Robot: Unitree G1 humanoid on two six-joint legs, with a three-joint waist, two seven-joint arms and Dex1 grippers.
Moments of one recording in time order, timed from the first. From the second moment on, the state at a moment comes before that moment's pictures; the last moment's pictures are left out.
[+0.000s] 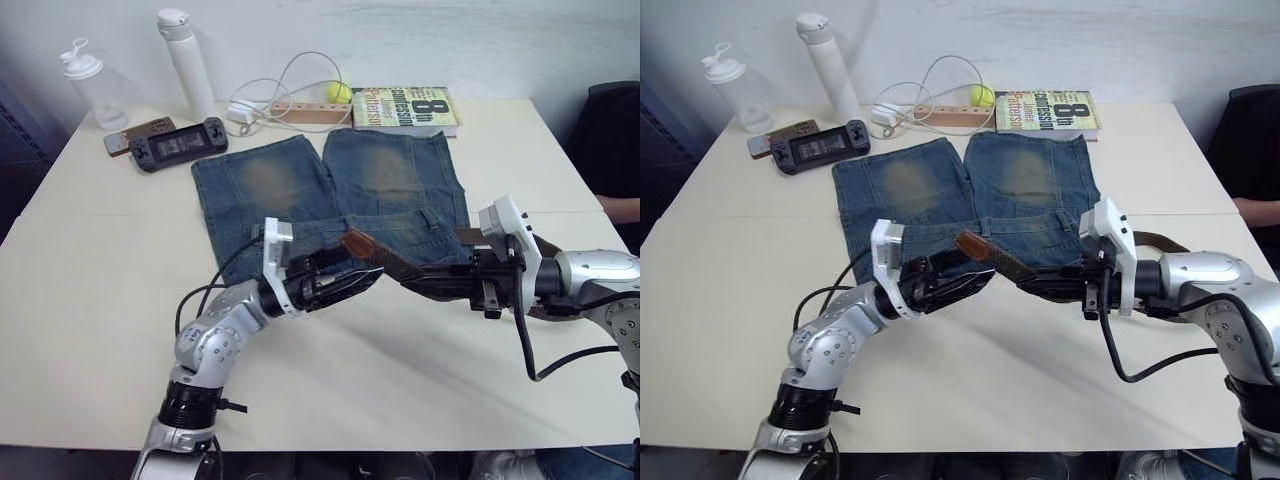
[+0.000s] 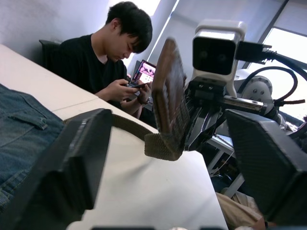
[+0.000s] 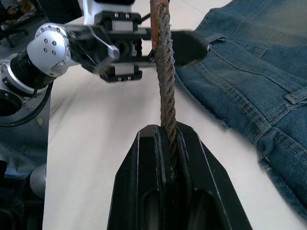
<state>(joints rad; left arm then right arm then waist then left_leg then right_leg) -0.37 0.16 -0.09 -0.18 -0.76 0.55 -0.76 -0.39 -0.91 -0.15 -0.42 0.88 0.90 1.01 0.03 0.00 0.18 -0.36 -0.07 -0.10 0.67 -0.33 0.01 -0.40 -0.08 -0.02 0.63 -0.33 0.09</state>
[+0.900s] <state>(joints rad) -0.64 -0.12 0.14 0.08 -0.90 0.80 -0.35 0.00 -0.64 -0.73 -0.45 1.34 0.94 0.47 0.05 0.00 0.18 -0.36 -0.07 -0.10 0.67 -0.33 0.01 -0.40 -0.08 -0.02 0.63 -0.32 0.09</state>
